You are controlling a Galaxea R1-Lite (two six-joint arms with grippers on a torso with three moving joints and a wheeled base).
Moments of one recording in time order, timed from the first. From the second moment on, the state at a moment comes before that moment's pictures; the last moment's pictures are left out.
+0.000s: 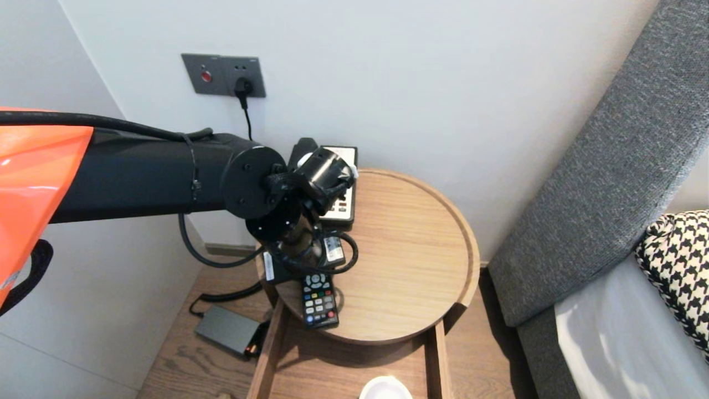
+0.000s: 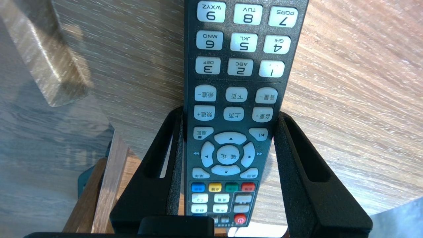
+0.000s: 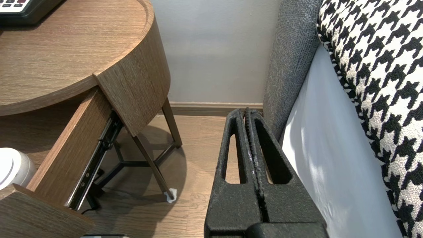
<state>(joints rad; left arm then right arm) -0.75 2.04 -1.69 0.72 0.23 -0.87 0.01 0.01 0.00 -0.05 -0.01 0.01</state>
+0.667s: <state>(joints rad) -0.76 2.05 -1.69 0.72 0.24 -0.88 0.01 0.01 0.00 -0.05 -0.01 0.01</state>
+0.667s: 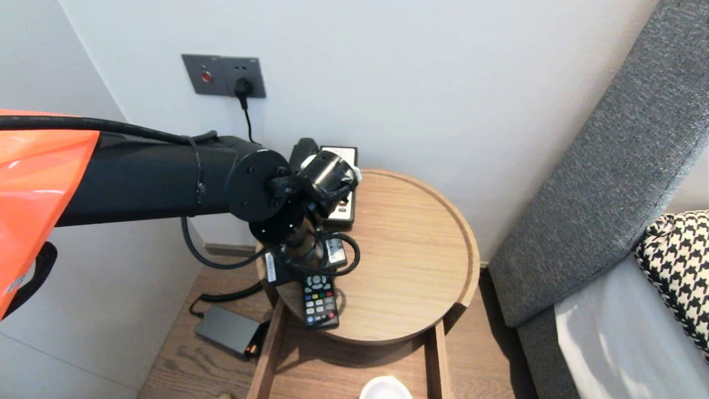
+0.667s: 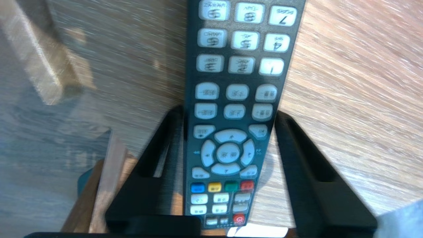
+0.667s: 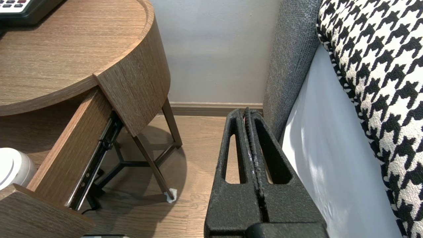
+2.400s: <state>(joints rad) -0.80 1.48 -1.37 0.97 0.06 -0.96 0.01 0.01 0.00 -0.05 -0.01 0.01</state>
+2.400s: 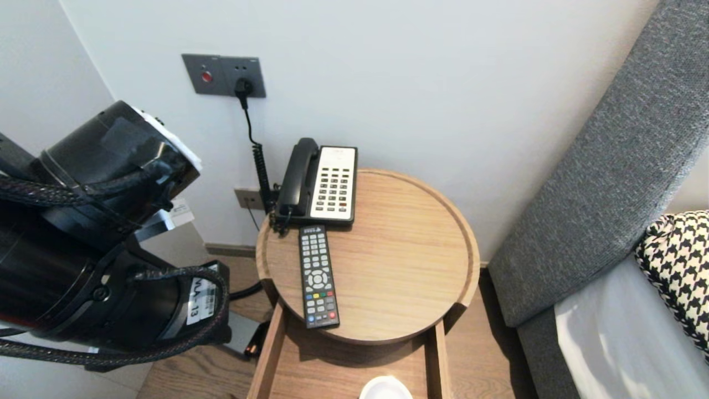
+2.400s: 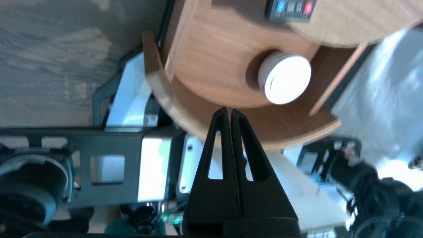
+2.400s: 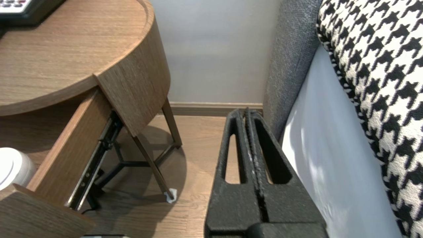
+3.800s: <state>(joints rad) -1.11 1.55 -1.34 0.99 0.06 -0.96 0.01 0.01 0.00 -0.05 -0.01 0.01</state>
